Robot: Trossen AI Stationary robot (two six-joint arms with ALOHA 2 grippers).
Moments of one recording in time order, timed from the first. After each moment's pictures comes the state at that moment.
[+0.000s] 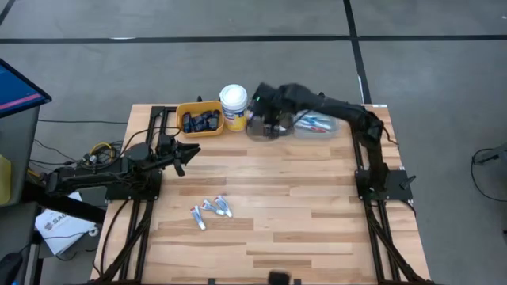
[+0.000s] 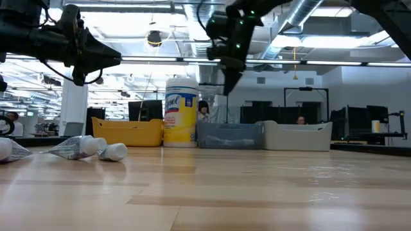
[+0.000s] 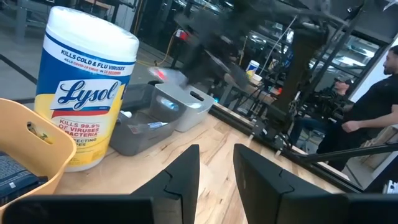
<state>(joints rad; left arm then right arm) 0.21 0.23 0.09 0.12 -0.21 -0.42 -0.40 2.03 1.92 -1.08 0.17 -0.31</state>
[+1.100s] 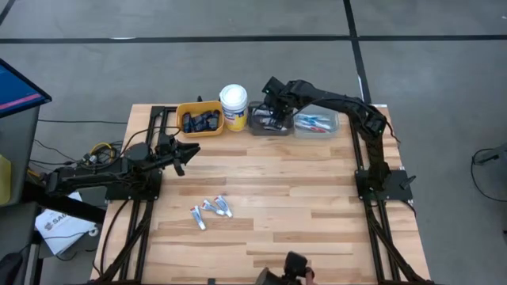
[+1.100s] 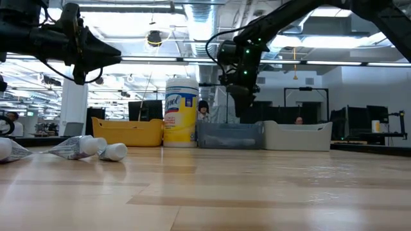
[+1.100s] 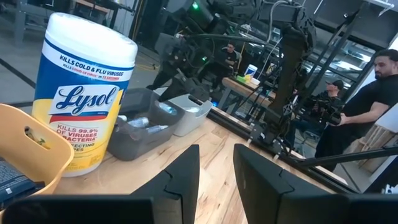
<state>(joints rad) 0.21 0.23 0.09 0.13 -0.22 -0.42 -0.57 2.03 1.73 -0.92 0.21 -0.19</state>
